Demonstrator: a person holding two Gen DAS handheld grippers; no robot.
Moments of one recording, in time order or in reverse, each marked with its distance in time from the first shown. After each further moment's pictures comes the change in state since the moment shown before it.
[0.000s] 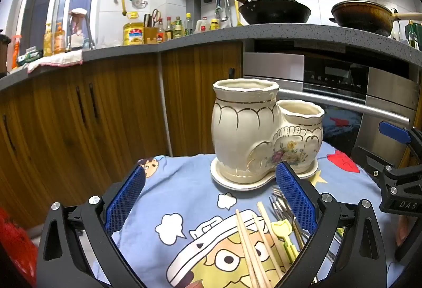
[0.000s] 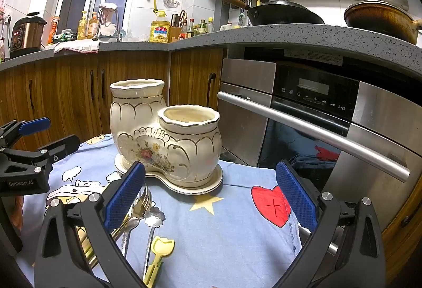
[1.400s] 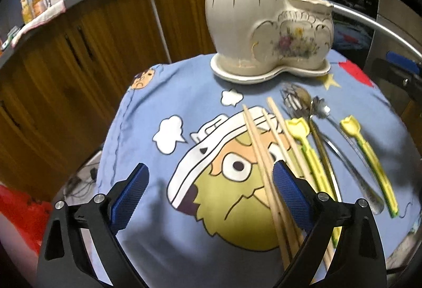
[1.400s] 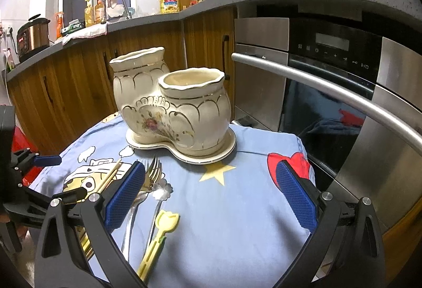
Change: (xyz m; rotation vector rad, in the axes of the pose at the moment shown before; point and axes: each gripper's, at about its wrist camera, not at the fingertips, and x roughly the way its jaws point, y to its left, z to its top) left arm 0.016 -0.005 -0.050 0.104 0.478 0.045; right arm 0.019 -0.025 -0.007 0.068 0.217 0.161
